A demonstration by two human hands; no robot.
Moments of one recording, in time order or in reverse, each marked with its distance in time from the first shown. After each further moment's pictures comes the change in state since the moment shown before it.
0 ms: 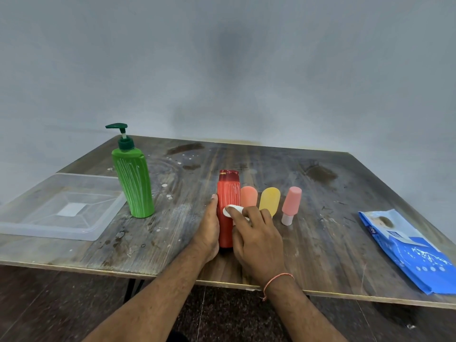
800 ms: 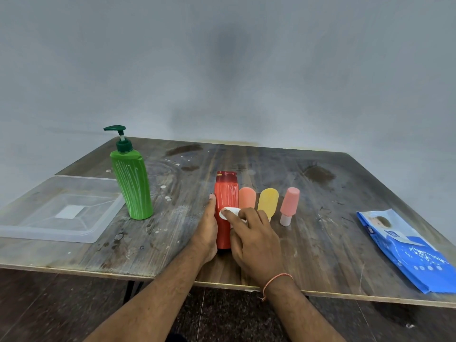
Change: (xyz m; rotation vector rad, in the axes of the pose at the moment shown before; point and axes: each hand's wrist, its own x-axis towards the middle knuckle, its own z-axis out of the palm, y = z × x) left_hand 0.000 0.001 -0.001 -0.007 -0.003 -0.028; right_hand -0.001 0.001 -0.001 0.056 -0.035 0.001
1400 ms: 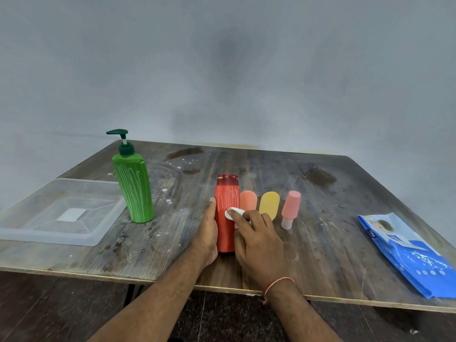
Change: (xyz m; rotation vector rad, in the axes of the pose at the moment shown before) left_hand -0.003 0.005 0.002 -0.038 -0.012 -0.012; right_hand 0.000 0.001 -0.001 0.016 0.019 0.049
